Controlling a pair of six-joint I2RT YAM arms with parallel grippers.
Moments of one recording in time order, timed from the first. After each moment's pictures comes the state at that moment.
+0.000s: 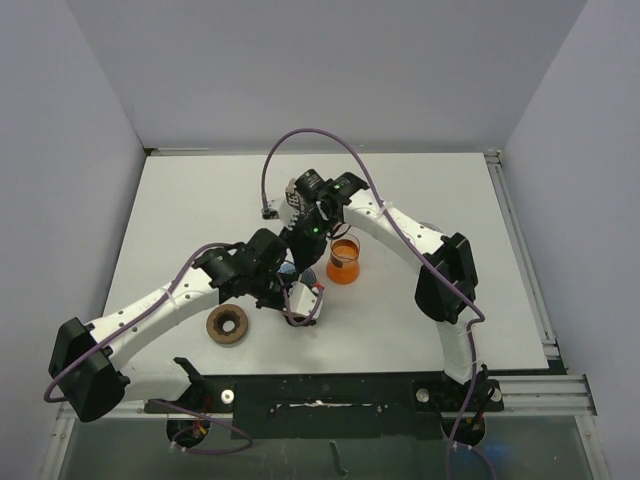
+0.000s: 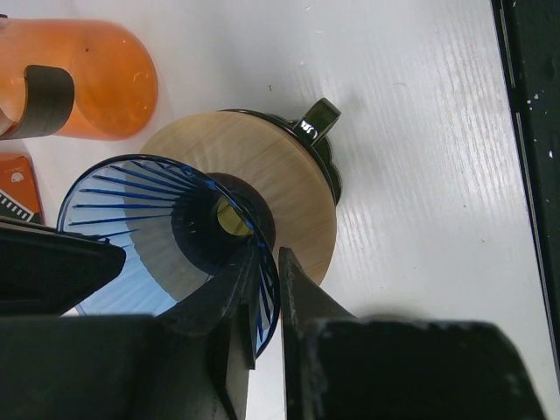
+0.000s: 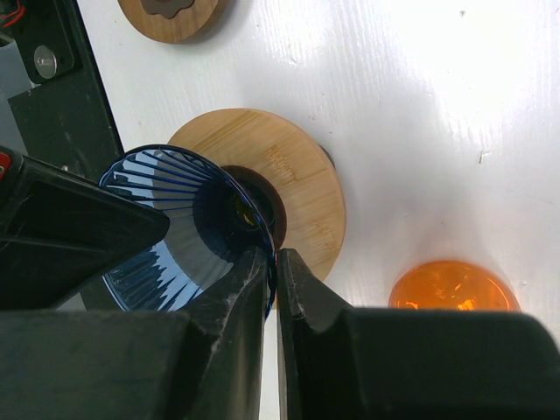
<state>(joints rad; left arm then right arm) -0.79 1.26 1.01 -0.84 0.37 1.05 0.77 2.06 1.95 -1.14 -0.58 -0.38</state>
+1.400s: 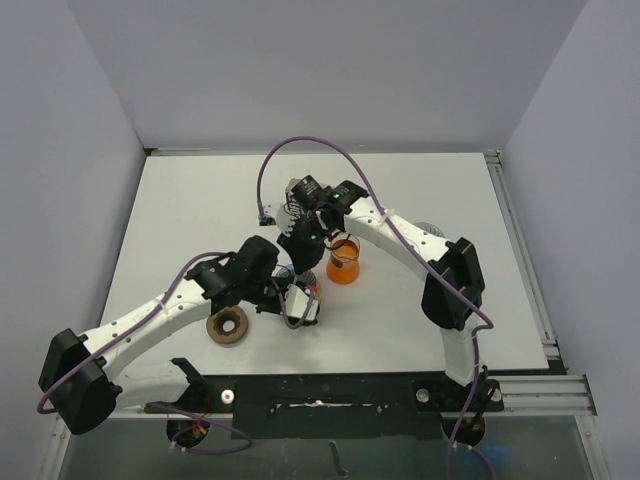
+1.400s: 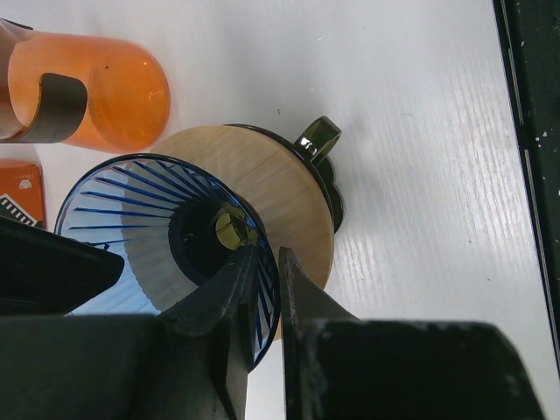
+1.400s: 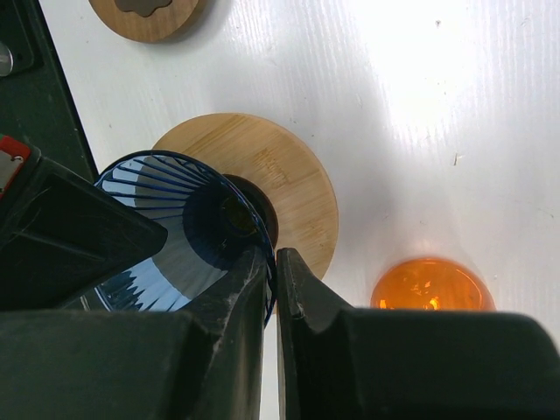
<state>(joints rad) -0.77 1.19 0.87 -0.68 0.44 1.00 0.81 2.00 1.86 -1.05 -0.48 -0.39</state>
